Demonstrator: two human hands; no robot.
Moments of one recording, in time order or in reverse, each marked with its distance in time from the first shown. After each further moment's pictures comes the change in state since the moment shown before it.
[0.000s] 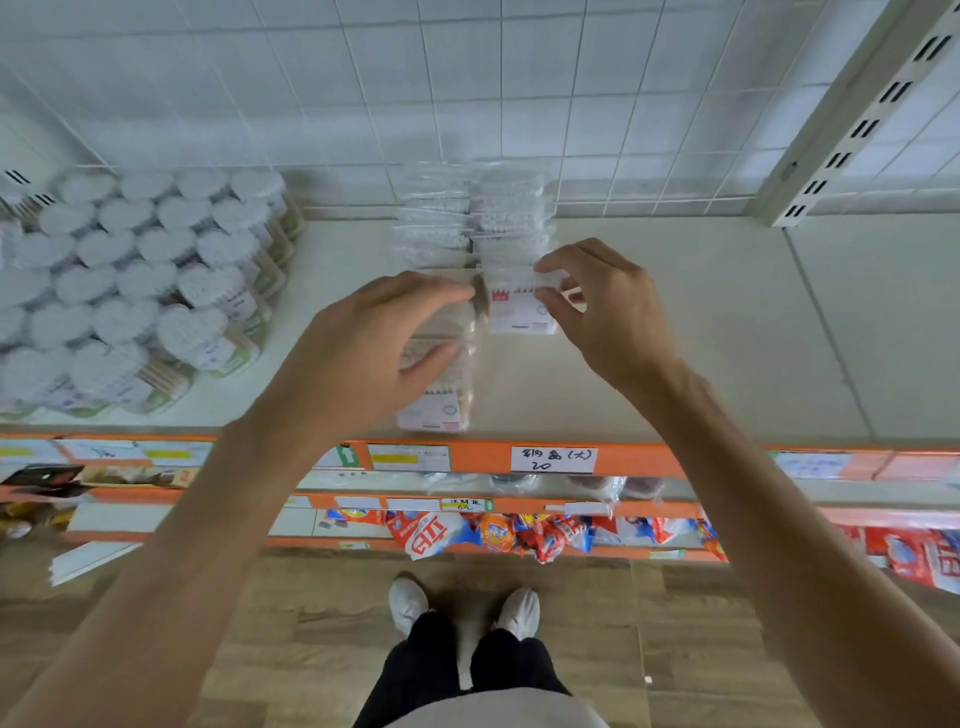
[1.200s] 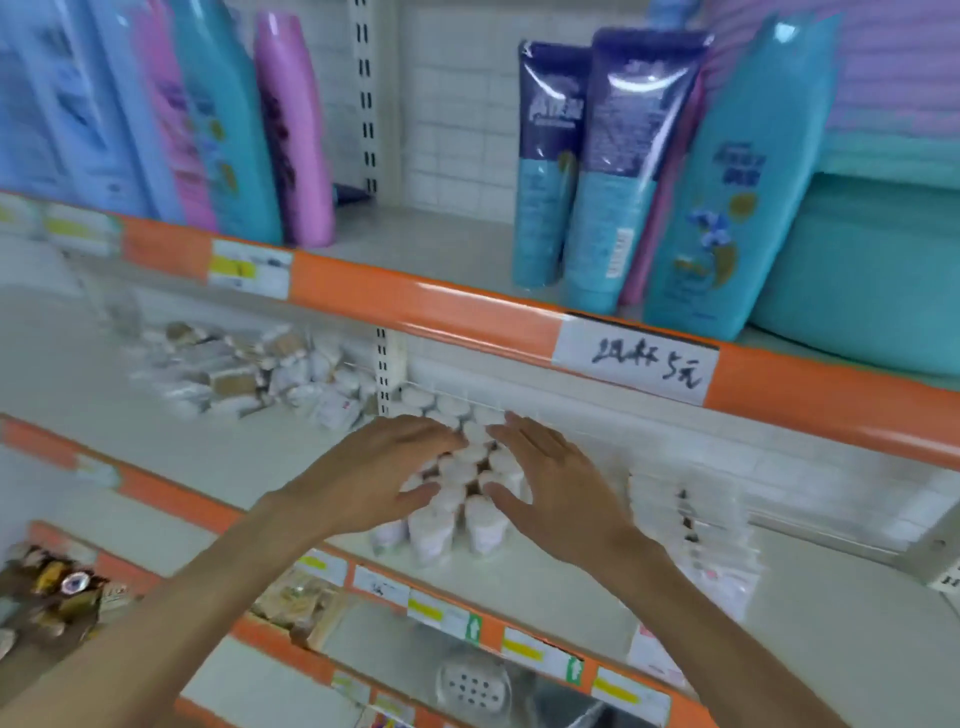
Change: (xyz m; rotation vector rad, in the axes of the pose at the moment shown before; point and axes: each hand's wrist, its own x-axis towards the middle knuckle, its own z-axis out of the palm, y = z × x) left_hand -0.142 -0.170 -0.186 0.268 0.092 -0.040; right_hand 0.062 -0.295 0.077 -0.268 -0.343 -0.393
